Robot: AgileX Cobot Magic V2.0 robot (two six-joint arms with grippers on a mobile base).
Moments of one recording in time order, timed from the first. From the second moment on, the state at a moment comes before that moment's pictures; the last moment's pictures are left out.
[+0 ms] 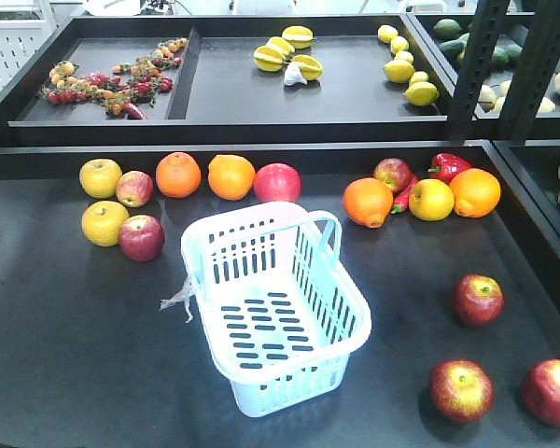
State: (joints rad) left arm -0.40 0.55 -0.31 -0.74 0.63 0.73; right arm 0.10 0.19 -0.45 0.16 0.38 0.32
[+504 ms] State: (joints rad) left arm -0.40 0.55 -0.31 -0.74 0.62 0.73; right arm 0.10 0.64 -0.69 0.13 0.54 0.00
